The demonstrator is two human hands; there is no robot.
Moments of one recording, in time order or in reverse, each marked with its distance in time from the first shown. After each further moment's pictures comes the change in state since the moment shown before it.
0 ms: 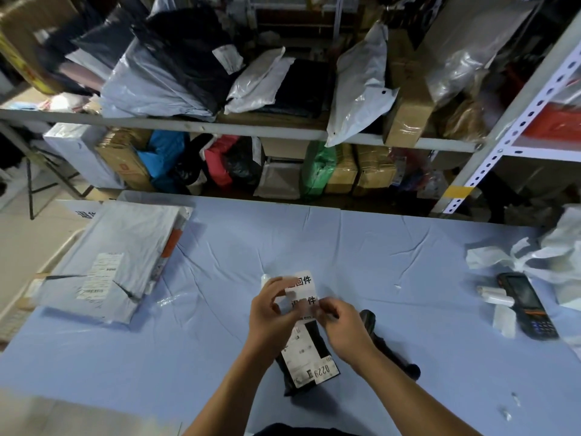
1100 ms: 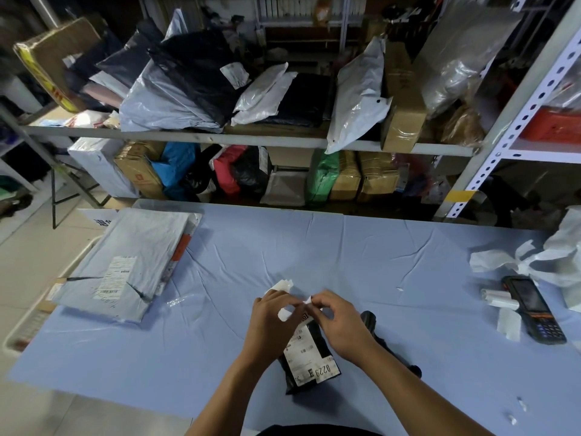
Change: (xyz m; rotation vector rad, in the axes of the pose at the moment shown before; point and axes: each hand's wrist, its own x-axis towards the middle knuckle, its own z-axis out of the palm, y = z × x) left_hand -0.012 0.000 -0.006 0.558 -0.056 0.264; right_hand -0.013 -0.023 -0.011 -0.167 -0.058 -0.281
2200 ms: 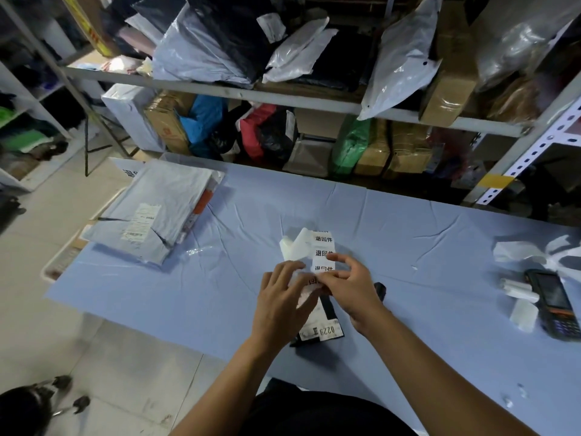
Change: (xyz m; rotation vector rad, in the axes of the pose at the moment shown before) left_hand -0.050 0.010 0.000 0.369 0.173 0.277; right_hand -0.003 -0.001 0.013 0.451 0.071 0.439
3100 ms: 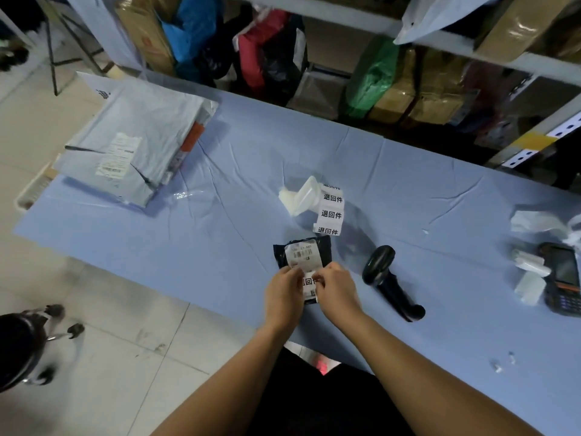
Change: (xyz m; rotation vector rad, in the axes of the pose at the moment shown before) left_hand -0.066 -0.012 0.087 -0.205 -0.287 -0.714; right_hand 0.016 0.101 0.016 -1.061 -0.072 -0.088
